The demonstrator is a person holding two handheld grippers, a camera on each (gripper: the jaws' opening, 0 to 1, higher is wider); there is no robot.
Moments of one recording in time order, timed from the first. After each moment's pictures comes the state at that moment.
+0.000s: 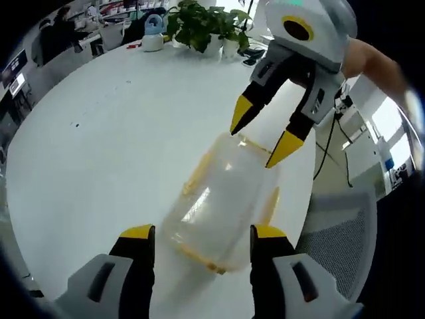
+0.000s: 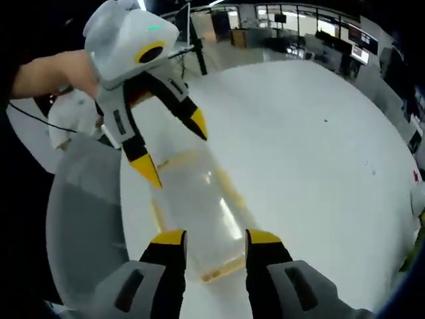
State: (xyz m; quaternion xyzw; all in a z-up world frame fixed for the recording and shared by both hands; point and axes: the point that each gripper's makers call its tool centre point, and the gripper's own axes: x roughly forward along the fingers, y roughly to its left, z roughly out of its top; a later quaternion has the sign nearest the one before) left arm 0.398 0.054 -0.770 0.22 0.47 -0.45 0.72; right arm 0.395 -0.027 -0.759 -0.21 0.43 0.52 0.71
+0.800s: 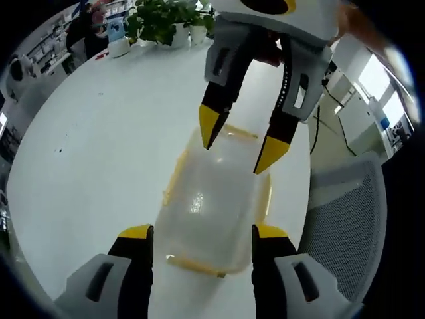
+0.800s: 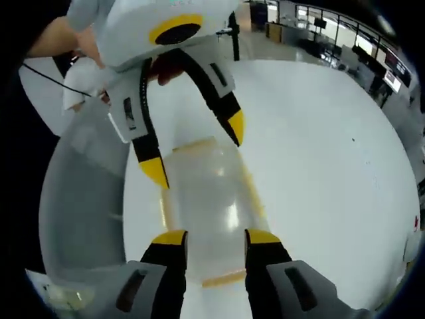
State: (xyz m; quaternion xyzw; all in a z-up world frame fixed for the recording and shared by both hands) left arm 0.390 0.040 -0.778 0.30 0.45 -0.50 0.68; right arm 0.381 -0.010 -0.775 -0.29 0.42 0.57 0.64
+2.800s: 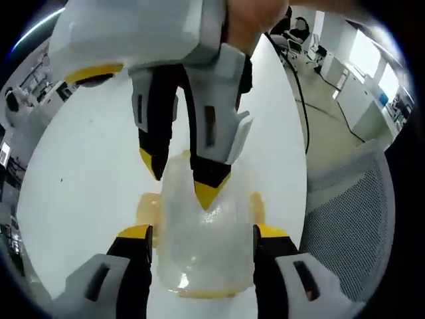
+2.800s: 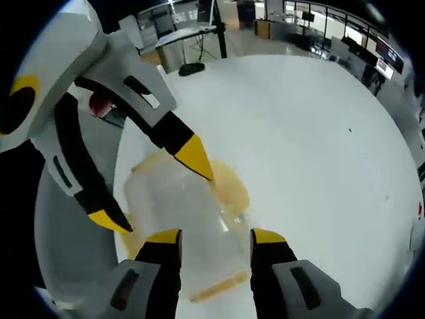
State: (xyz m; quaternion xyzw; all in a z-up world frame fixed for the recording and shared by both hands) left arm 0.360 0.002 -0.770 0.32 0.40 -0.51 0.69; right arm 0.402 -0.005 -0.788 -0.26 0.44 0.55 0.66
